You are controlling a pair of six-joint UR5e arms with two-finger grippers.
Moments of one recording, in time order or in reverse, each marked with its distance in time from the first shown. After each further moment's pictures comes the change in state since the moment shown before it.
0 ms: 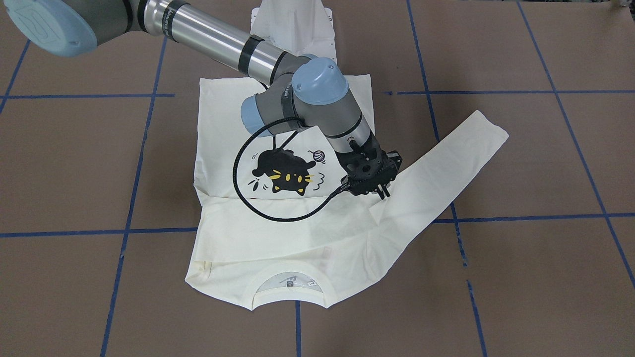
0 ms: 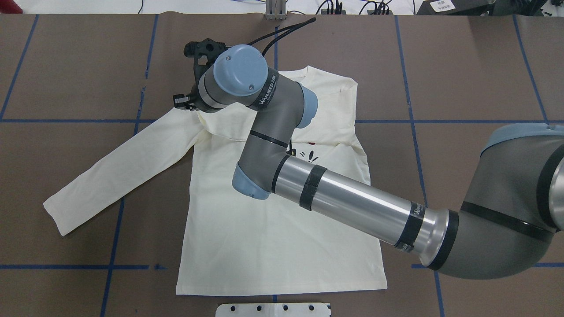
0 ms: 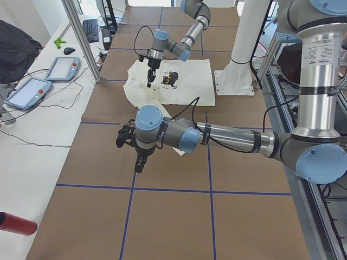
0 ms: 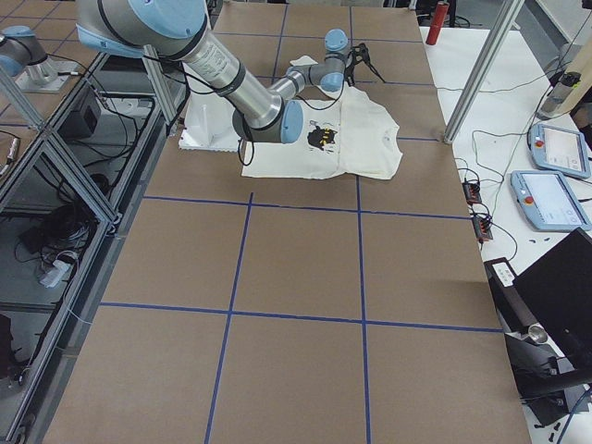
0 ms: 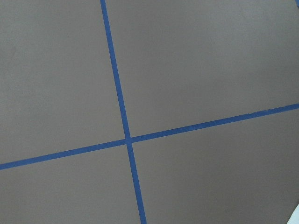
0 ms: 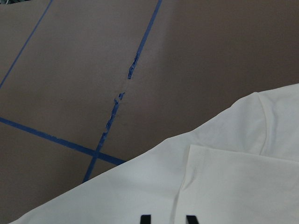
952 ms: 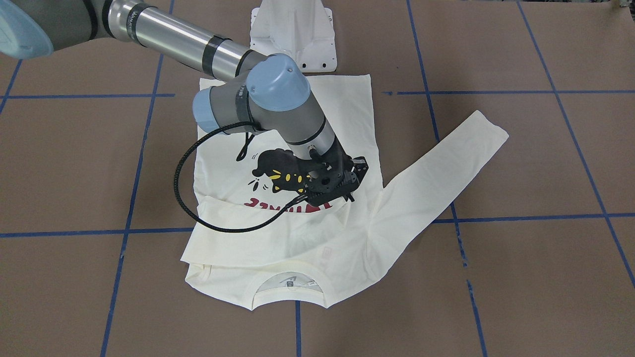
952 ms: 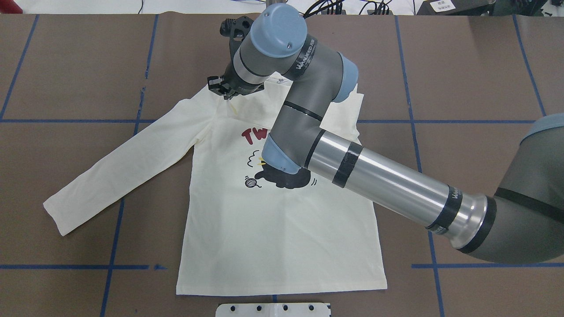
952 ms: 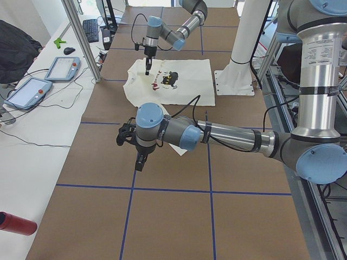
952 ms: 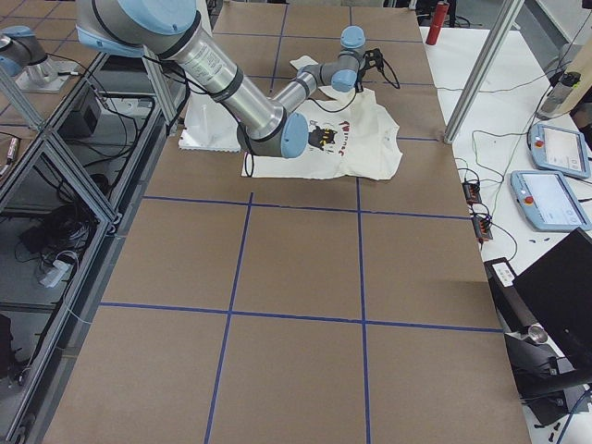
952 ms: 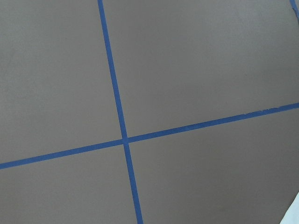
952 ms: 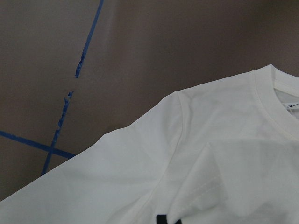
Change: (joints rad) left arm 0.000 0.001 -0.049 0.063 0.000 -0.001; right arm 0.107 -0.087 0.143 -0.190 0.173 -0.007
